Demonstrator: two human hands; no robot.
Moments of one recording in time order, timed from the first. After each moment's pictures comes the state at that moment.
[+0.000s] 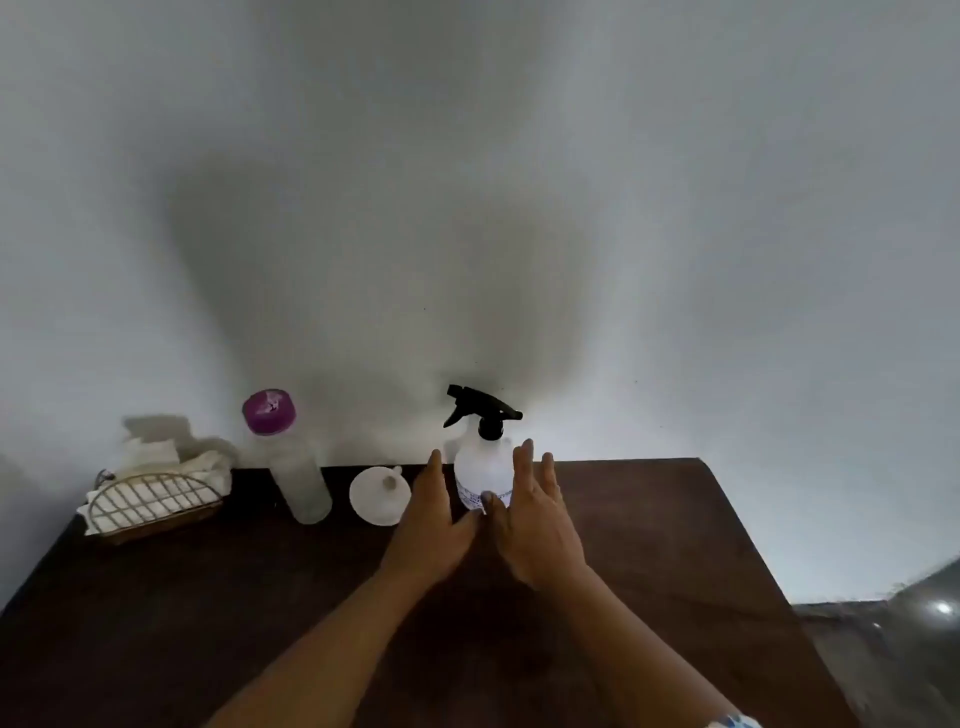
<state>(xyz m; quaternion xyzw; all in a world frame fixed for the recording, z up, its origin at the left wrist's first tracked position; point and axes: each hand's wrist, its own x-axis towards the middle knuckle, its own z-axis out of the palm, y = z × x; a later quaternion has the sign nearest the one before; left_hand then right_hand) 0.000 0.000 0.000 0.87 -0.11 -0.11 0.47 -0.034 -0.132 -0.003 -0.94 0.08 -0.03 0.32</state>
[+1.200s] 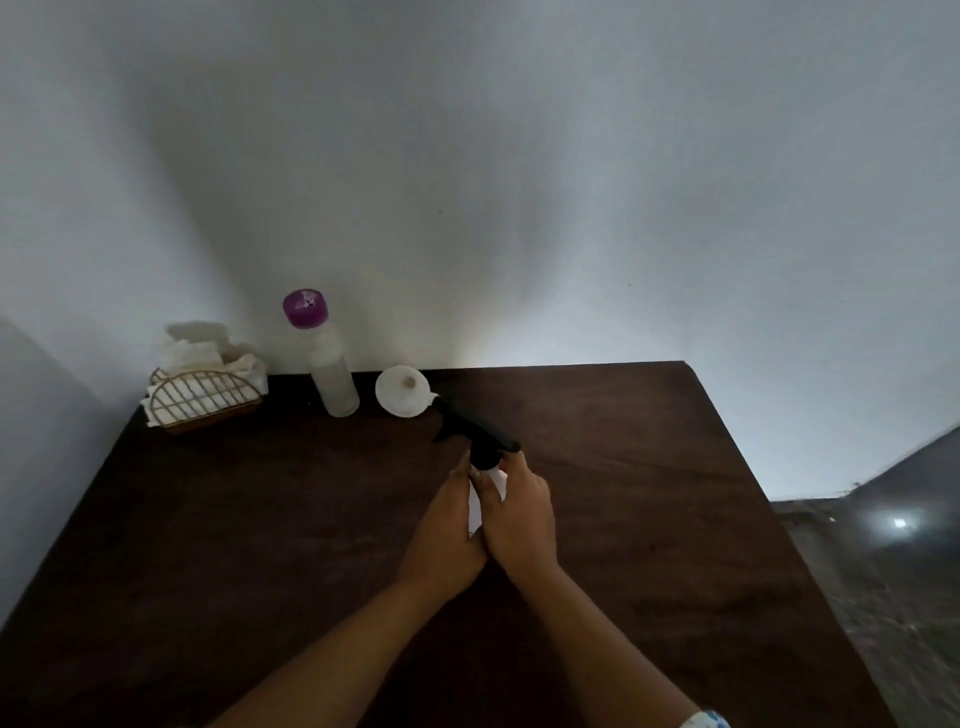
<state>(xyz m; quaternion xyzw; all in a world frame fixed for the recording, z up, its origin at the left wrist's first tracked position) -0.134 0.046 -0.022 0.81 -0.24 -0.07 0.52 -0.148 -0.050 -0.018 -0.85 0.19 -0.11 0.48</state>
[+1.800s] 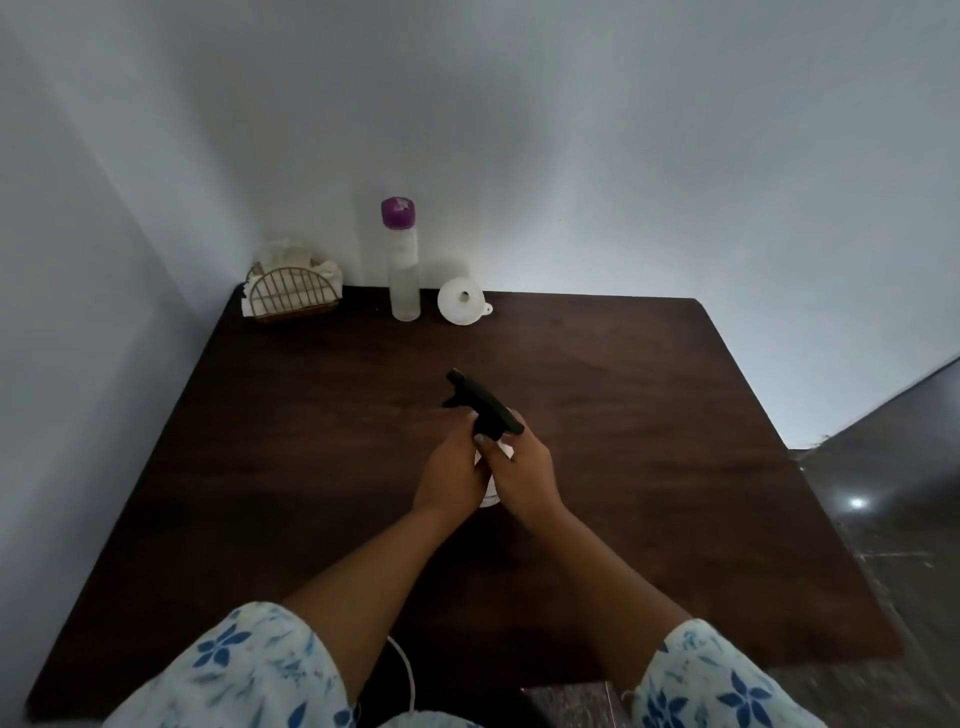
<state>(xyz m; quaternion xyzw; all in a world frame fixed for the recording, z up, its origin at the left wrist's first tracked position) -0.222 0.155 -0.029 0.85 -0.14 -0.10 0.50 -0.252 0.056 -0.016 -0.83 0.13 -0.08 0.54</state>
